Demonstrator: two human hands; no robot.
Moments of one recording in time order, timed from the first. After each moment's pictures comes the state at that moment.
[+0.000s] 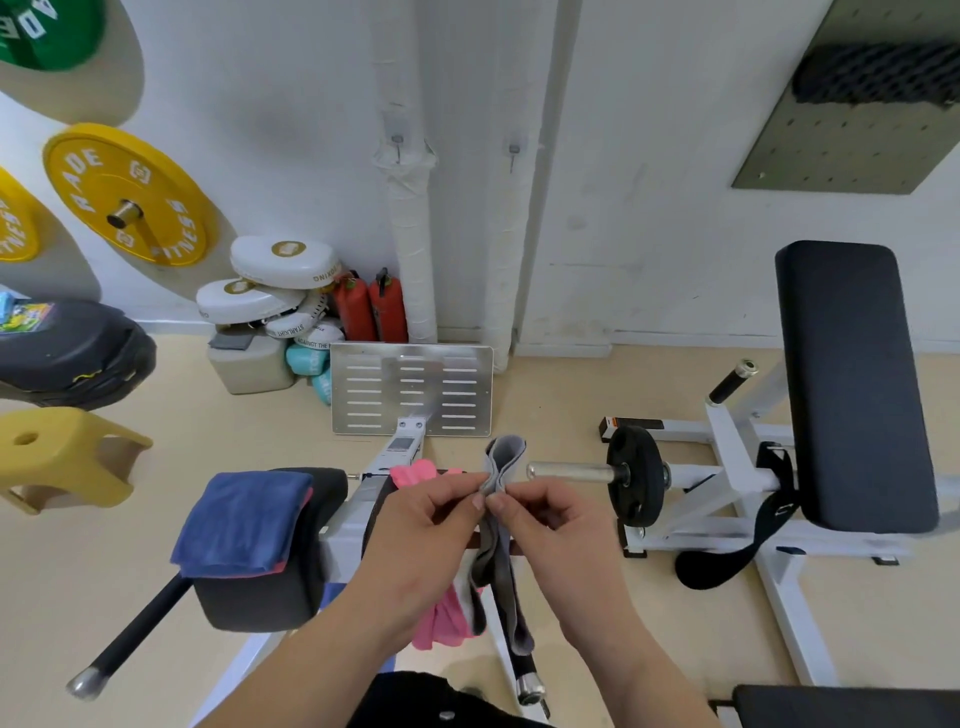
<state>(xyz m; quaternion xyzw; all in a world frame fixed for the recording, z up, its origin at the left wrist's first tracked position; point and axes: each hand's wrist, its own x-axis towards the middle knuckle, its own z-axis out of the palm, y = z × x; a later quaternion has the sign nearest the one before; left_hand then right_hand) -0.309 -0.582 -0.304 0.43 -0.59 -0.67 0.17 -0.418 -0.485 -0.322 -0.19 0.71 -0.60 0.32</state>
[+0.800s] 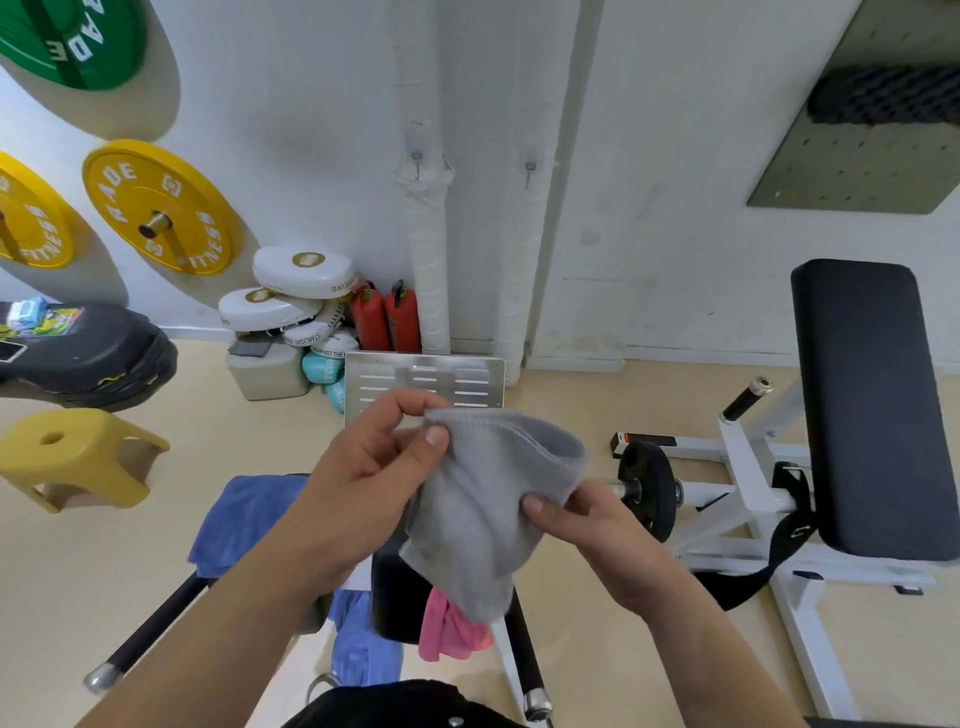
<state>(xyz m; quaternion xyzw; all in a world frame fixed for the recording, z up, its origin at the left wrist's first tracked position) -0.282 -0.624 -0.240 0.31 -0.65 -0.66 0.25 -0.471 -0.479 -0.325 -0.27 0.60 -0.56 0.51</state>
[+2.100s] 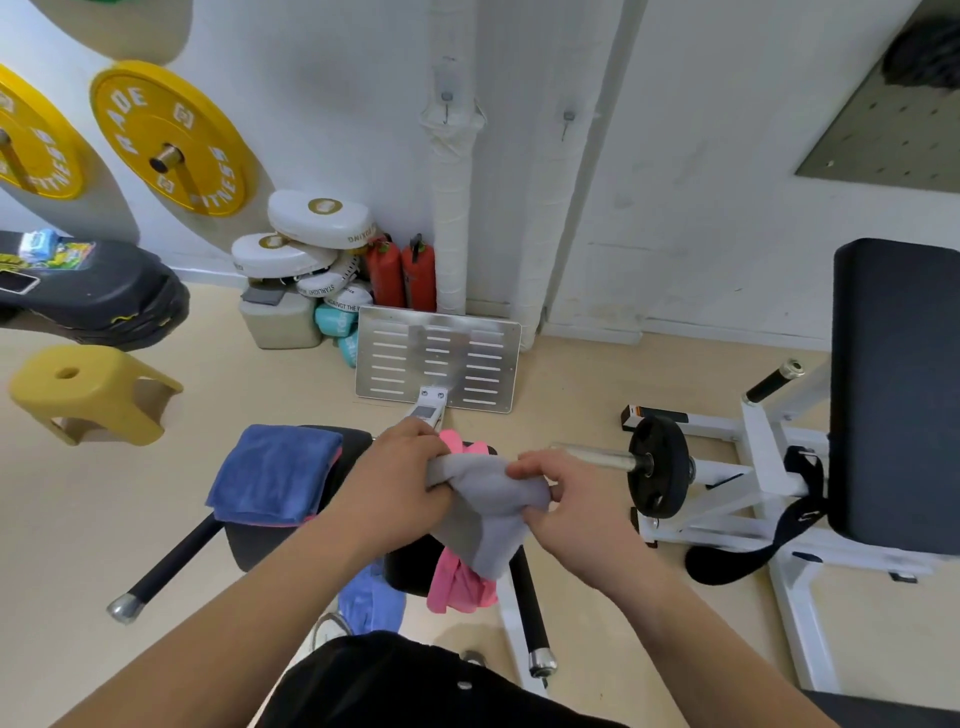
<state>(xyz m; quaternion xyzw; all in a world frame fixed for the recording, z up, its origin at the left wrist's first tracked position) -0.274 -0.661 -0.346 0.37 -0.87 -0.33 0.03 -0.434 -0.508 -0.340 -0.39 0.78 -0.37 0.33</state>
